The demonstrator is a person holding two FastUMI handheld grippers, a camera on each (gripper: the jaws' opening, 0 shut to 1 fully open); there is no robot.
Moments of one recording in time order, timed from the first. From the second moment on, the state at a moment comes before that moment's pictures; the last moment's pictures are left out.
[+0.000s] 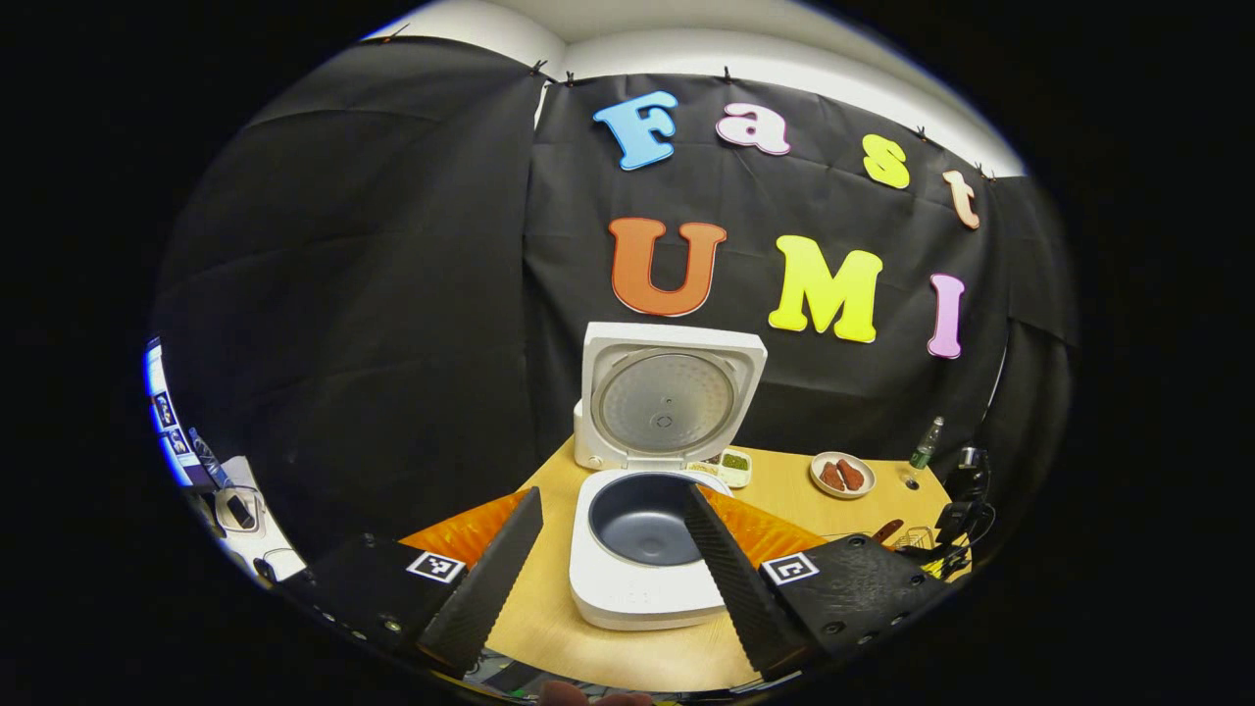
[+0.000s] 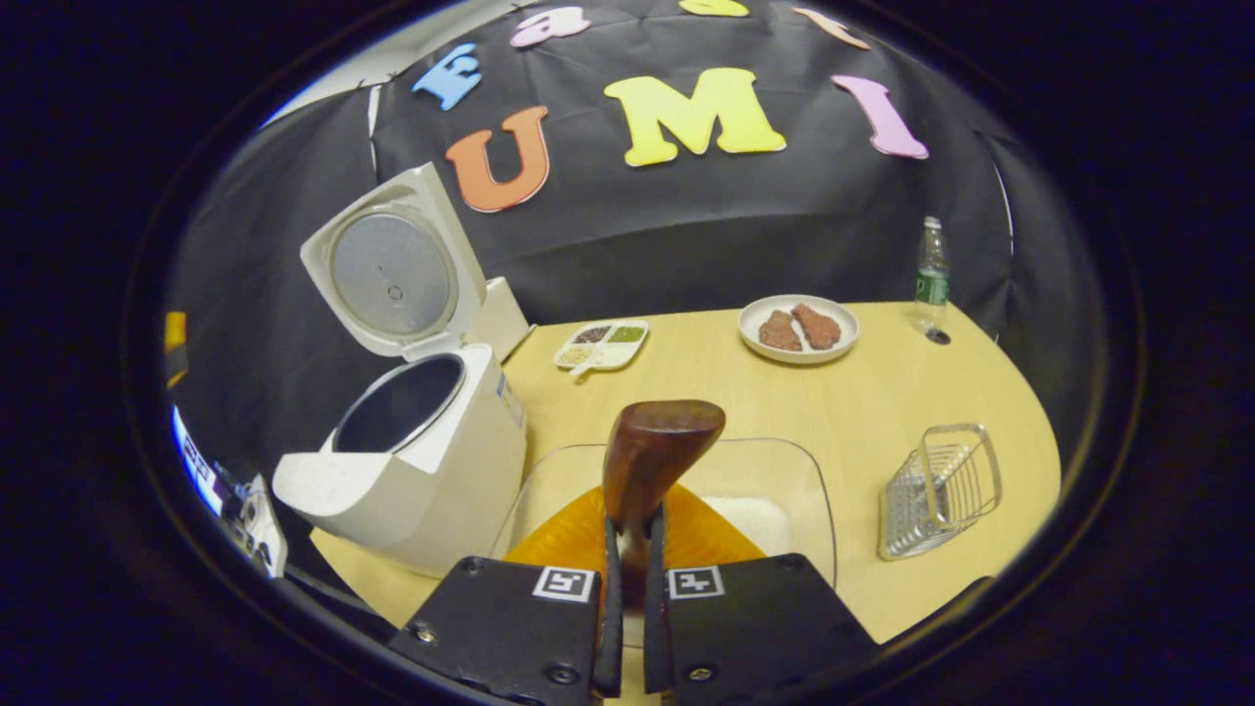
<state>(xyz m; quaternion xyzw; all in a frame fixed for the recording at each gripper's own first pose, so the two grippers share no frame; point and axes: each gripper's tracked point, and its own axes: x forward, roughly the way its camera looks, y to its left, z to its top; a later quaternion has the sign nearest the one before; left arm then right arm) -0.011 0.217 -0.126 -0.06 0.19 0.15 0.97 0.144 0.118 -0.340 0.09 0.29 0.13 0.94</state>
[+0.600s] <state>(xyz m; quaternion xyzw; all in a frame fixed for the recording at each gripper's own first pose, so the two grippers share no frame) -0.011 0.188 -0.114 -0.04 0.20 0.14 0.97 0.149 0.113 -0.347 0.34 0.30 0.13 0.88</state>
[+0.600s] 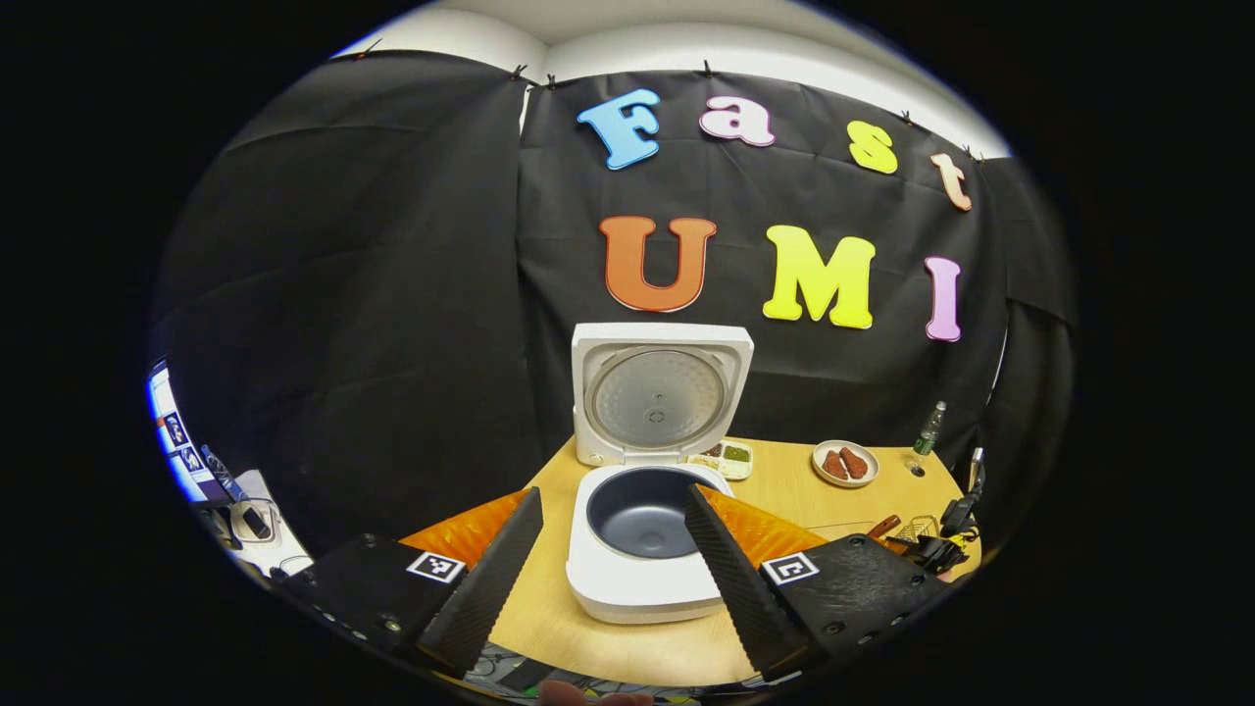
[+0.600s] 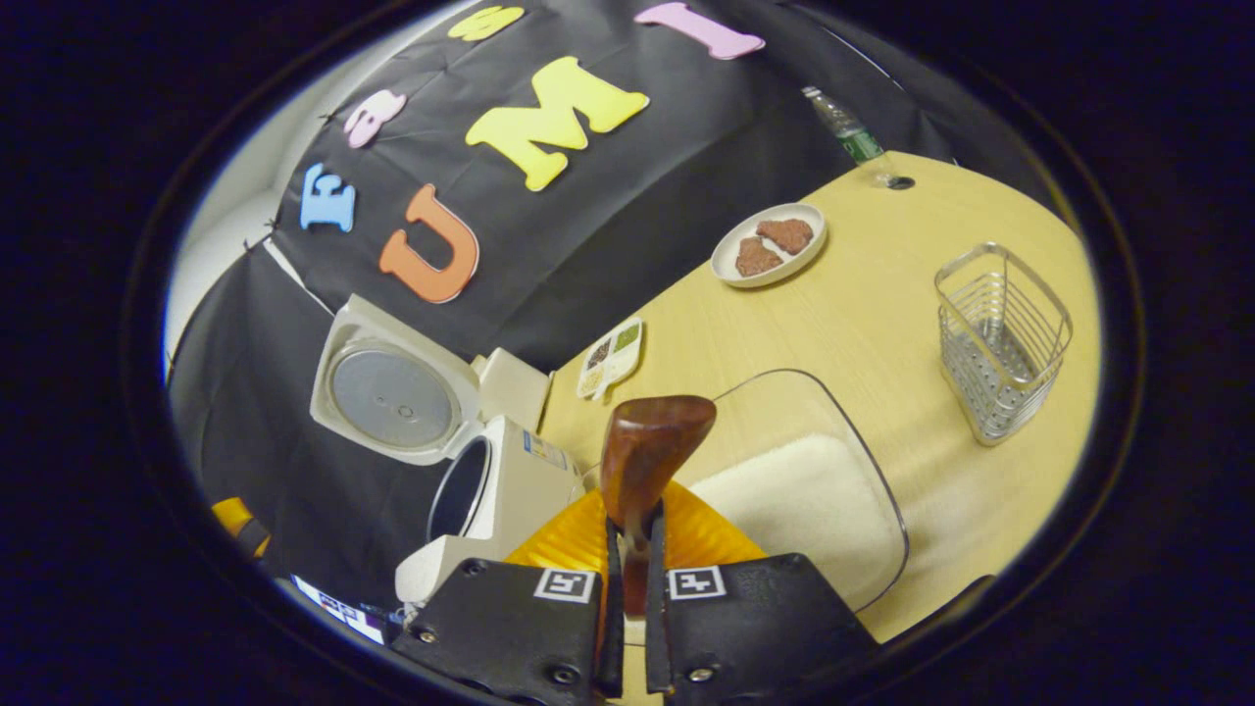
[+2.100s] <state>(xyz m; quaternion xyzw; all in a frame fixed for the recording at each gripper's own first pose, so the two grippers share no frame) -0.006 0.196 -0.094 -0.05 0.12 0.10 0.99 0.206 0.134 -0.148 0.50 0.19 0.16 0.83</state>
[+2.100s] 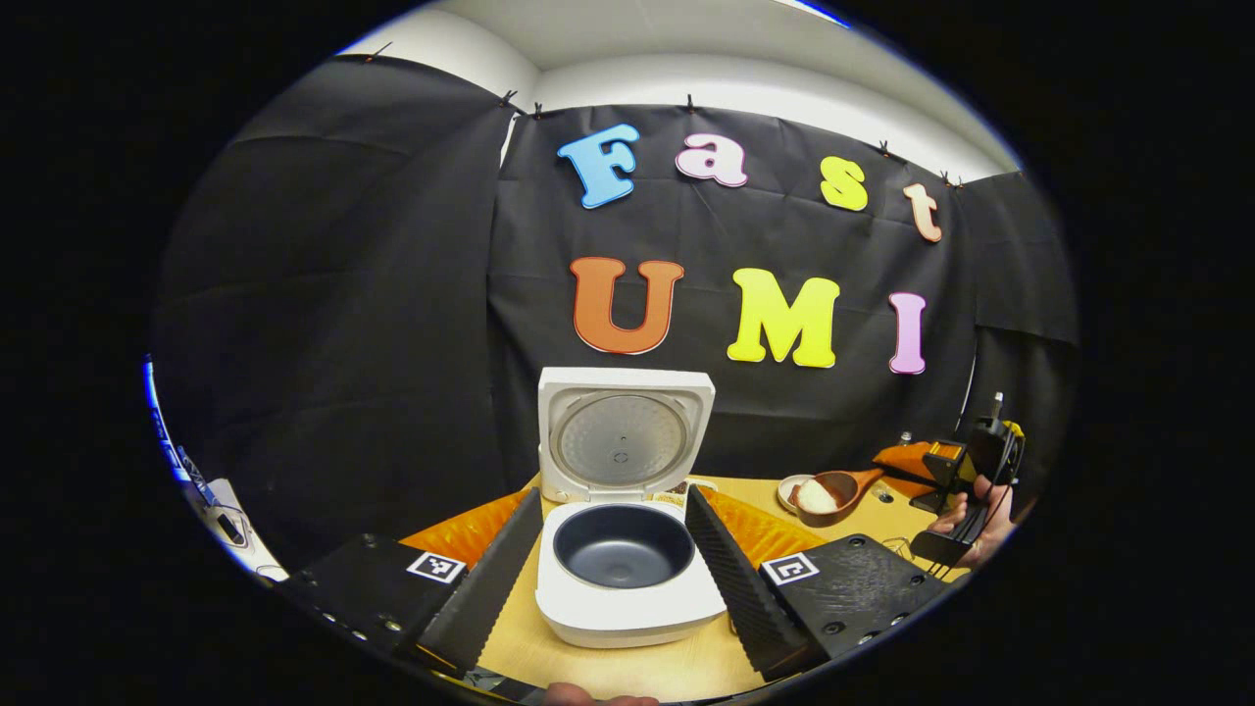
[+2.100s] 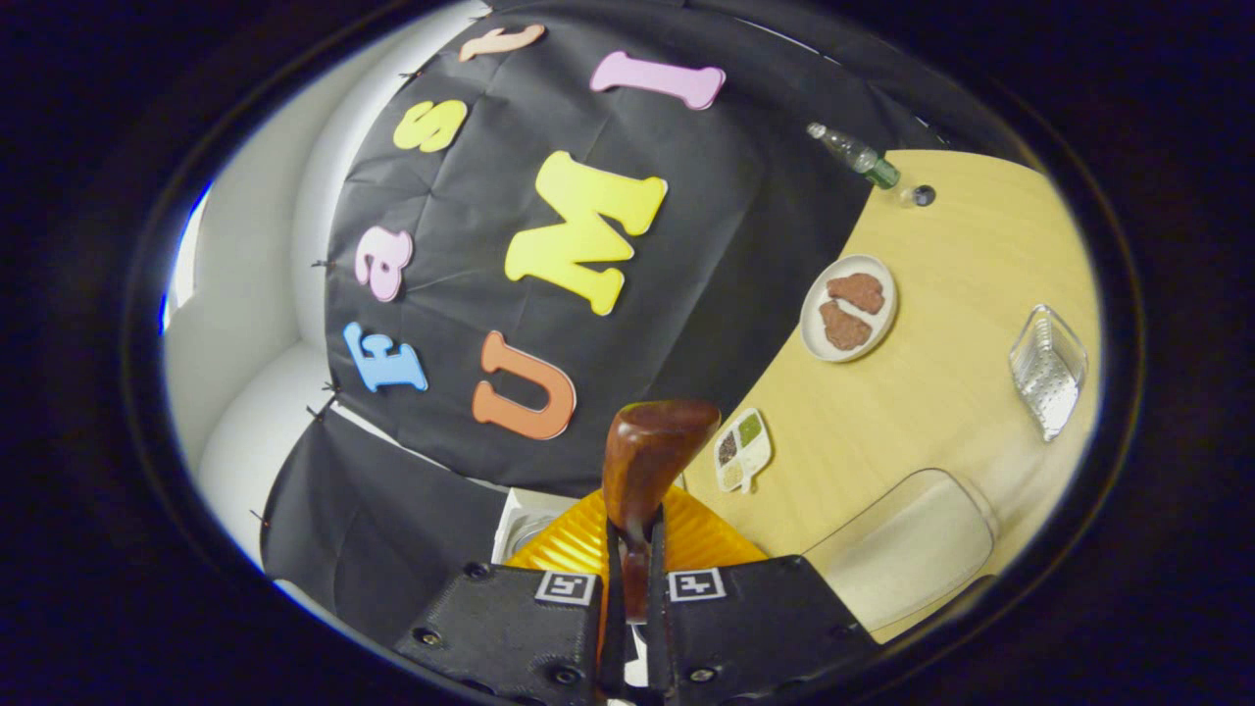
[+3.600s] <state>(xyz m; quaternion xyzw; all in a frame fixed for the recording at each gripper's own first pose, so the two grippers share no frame) -0.049 0.258 -0.125 -0.08 0.11 0.08 0.99 0.241 0.329 -0.250 0.15 0.26 0.19 0.93</state>
